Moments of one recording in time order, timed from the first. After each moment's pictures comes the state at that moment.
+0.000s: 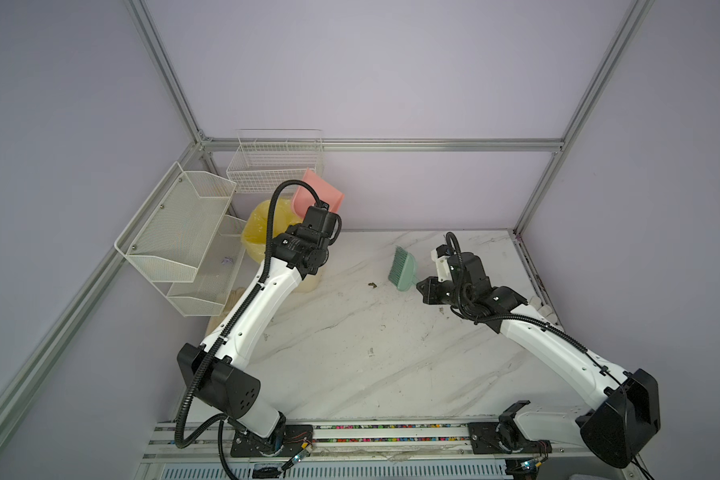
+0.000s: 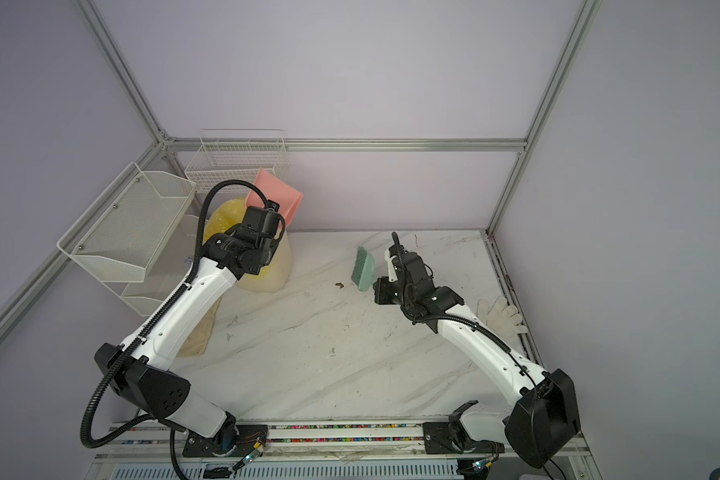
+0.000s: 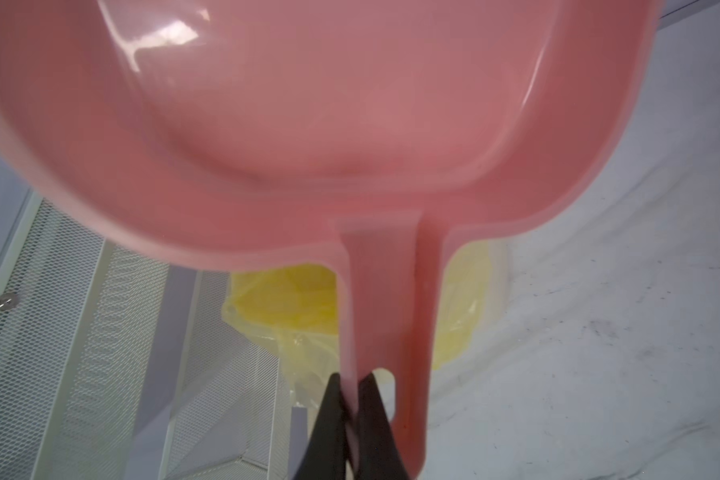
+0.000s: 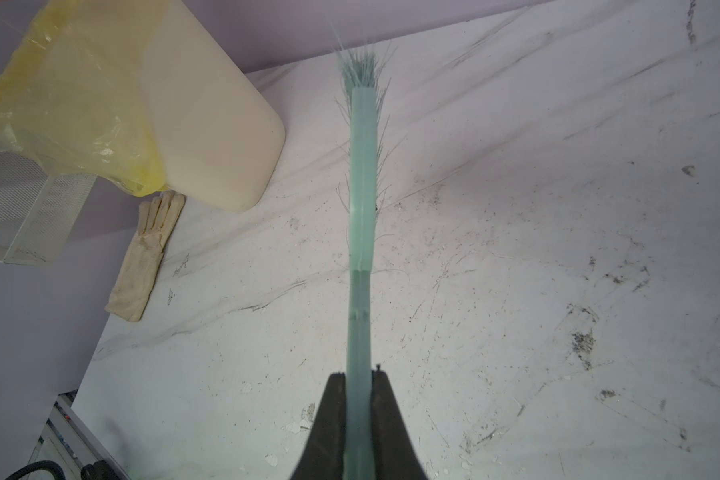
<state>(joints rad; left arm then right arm) -0.44 1.57 1.75 -0.96 -0.72 0.14 0.55 1.29 1.09 -0.43 -0.12 0.51</state>
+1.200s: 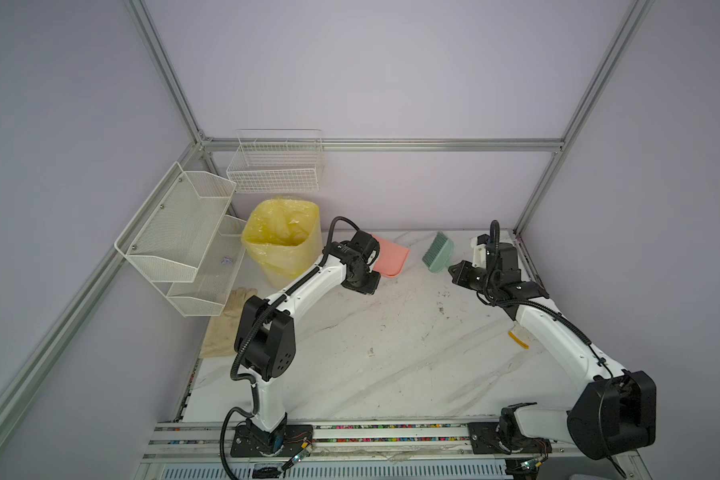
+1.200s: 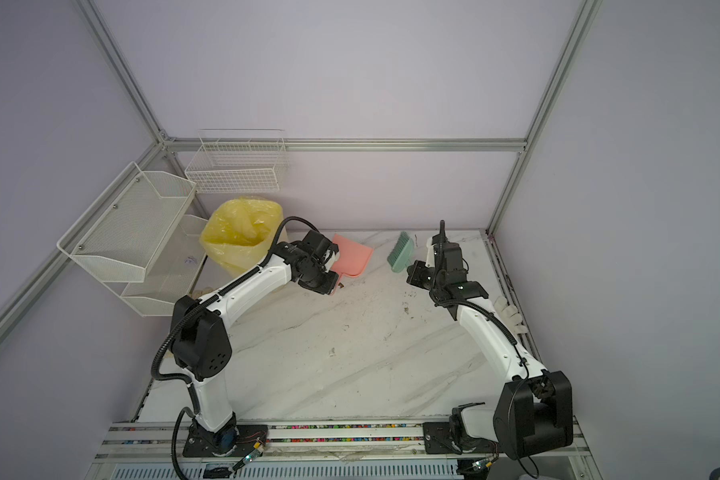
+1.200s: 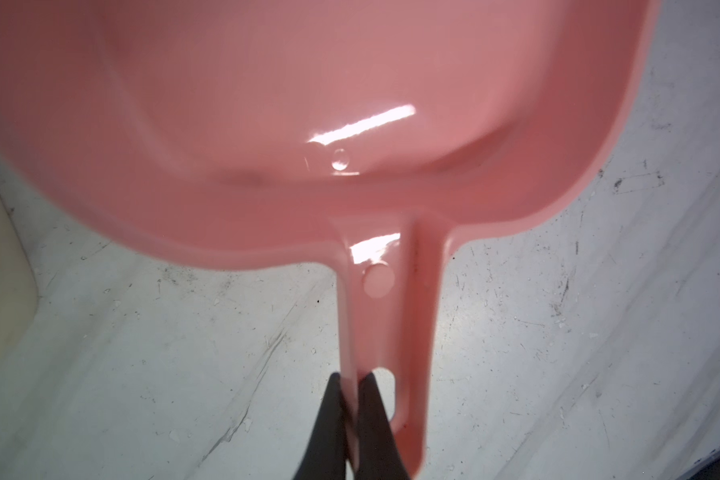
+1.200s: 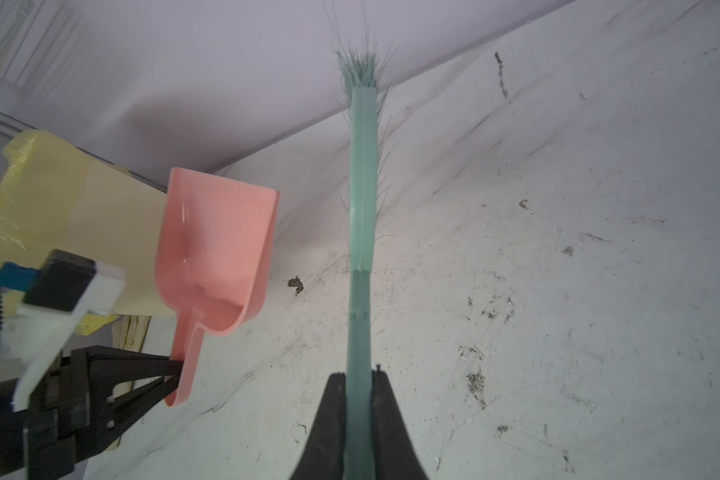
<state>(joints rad) -0.54 1.92 1.71 -0.96 0.05 -0.18 0.22 1.31 1.04 -0.31 -0.24 0.54</state>
